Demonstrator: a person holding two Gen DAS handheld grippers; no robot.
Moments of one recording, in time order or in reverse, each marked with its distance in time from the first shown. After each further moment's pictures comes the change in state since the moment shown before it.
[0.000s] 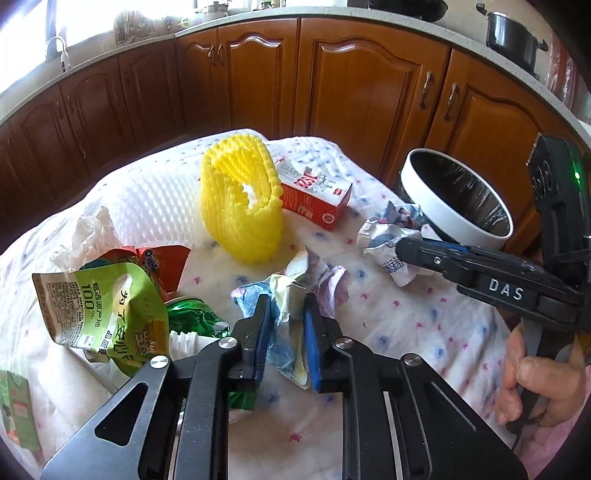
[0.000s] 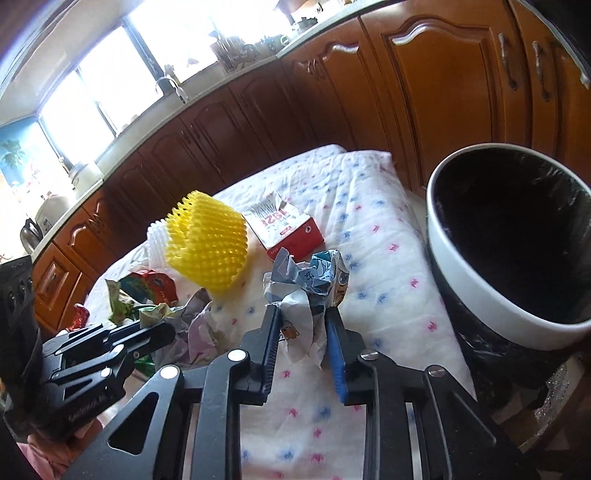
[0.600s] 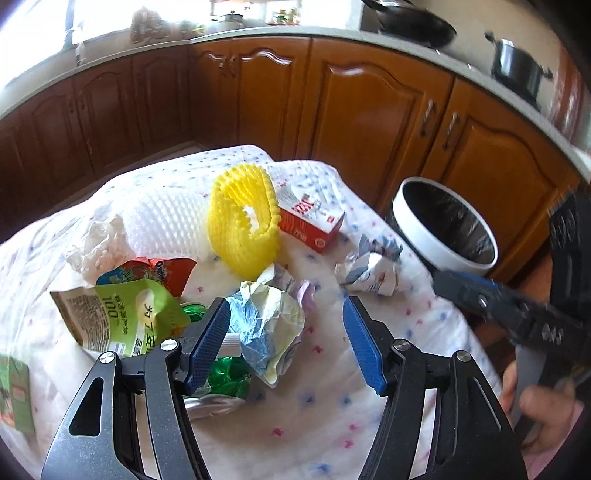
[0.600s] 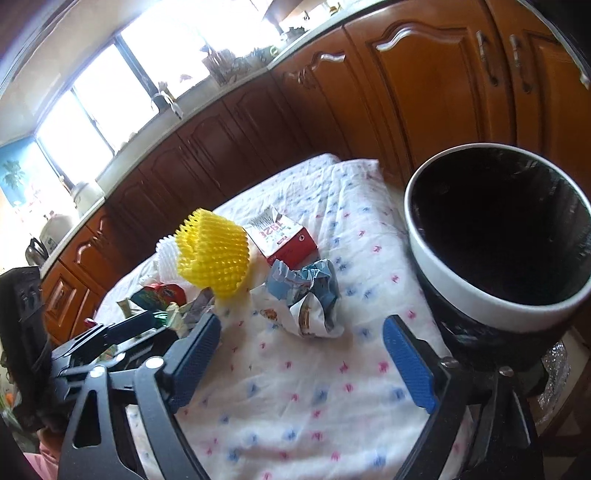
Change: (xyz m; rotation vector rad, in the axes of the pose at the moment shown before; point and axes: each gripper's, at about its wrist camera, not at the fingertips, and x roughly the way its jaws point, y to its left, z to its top) left arm -0.021 0.000 0.009 -0.049 -0.040 -0.010; right arm -0.002 -0.006 0.004 0.045 0.012 0.001
